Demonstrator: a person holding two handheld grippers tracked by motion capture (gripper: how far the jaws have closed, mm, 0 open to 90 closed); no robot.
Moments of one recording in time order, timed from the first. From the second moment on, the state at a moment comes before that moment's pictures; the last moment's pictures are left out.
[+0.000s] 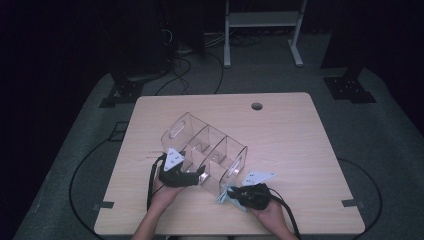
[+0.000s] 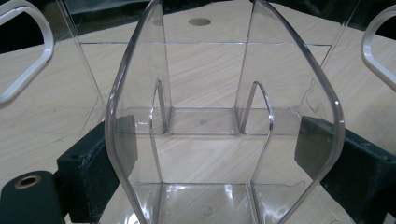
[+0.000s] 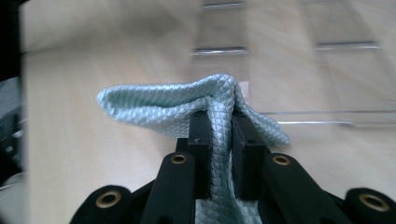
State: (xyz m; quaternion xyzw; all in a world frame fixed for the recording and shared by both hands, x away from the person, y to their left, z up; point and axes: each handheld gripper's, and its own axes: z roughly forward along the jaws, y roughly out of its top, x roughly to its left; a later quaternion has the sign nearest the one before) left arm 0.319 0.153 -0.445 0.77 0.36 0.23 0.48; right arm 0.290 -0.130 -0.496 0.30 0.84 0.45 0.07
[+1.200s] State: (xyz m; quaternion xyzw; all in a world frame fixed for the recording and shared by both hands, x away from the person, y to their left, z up) left arm 0.315 0.150 -0.444 0.78 0.34 0.22 0.48; right arm 0.327 -0.186 -0.484 0.40 0.78 0.46 0.10
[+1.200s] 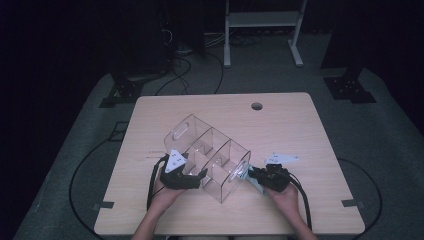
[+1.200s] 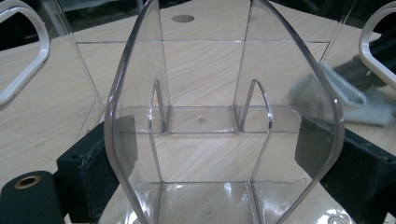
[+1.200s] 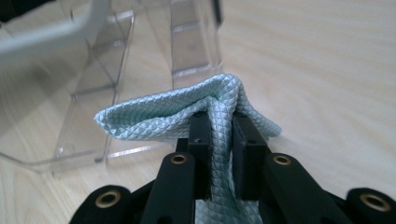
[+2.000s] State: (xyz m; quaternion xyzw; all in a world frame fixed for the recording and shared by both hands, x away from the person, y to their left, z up) left arm 0.315 0.148 -0.444 0.78 0.34 0.22 0.48; right arm 0.322 -0.202 -0.431 0.39 0.74 0.53 0.13
